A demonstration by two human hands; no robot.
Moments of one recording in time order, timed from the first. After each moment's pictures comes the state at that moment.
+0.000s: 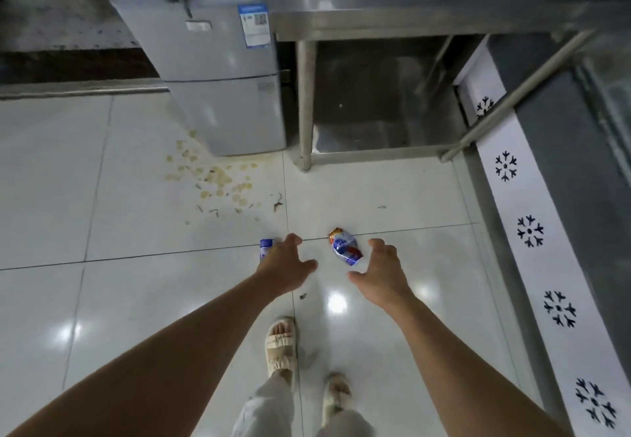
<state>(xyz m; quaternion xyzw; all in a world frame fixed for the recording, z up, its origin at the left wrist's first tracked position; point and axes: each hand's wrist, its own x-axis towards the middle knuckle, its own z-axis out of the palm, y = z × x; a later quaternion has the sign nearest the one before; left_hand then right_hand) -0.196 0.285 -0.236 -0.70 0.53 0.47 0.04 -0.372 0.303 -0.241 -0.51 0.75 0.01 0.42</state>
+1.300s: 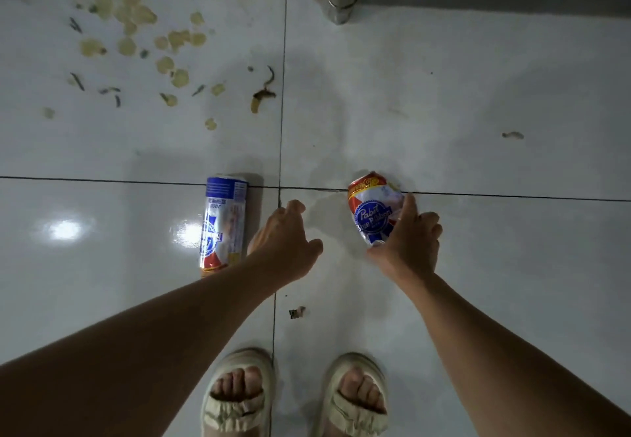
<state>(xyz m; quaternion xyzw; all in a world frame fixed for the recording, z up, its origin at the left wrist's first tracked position) -0.205 0.213 -0.774 -0.73 0.49 0.47 0.05 -0.381 0.203 -0.827 -0.53 0.79 0.10 0.29</state>
